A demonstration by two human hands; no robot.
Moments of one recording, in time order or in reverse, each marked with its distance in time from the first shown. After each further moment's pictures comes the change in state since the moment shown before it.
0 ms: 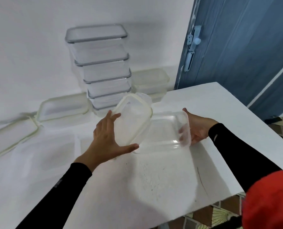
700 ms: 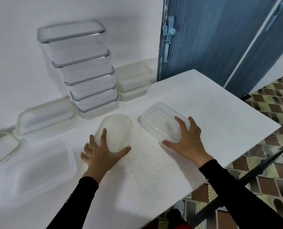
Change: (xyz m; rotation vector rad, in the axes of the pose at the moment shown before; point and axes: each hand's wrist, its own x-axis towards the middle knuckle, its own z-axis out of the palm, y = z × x) left_hand -0.016 -0.029 0.040 0.203 -0.195 -0.459; right_hand -0.031 0.104 0.097 -0.509 0.769 -0.449
